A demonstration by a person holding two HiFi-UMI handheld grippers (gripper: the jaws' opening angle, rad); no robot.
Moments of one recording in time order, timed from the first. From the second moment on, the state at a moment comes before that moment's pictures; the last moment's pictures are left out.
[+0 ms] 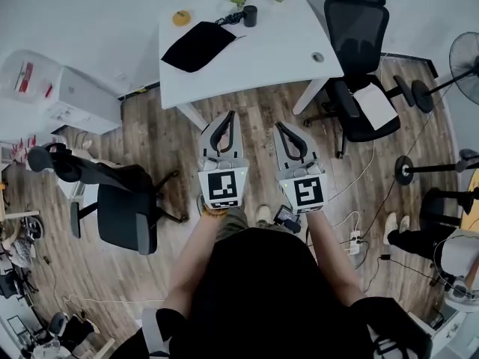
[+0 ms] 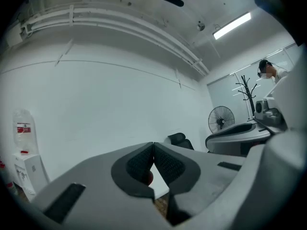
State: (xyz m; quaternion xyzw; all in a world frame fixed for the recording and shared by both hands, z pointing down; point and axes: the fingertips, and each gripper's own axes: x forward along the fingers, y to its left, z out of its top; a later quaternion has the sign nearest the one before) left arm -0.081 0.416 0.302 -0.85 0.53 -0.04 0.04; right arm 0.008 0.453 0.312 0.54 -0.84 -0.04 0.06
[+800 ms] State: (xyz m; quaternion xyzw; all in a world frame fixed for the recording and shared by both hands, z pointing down) left arm -0.143 0.270 0.328 -0.87 0.49 -0.05 0.01; right arm -0.067 0.310 0.328 0.55 -0.83 -0.01 0.10
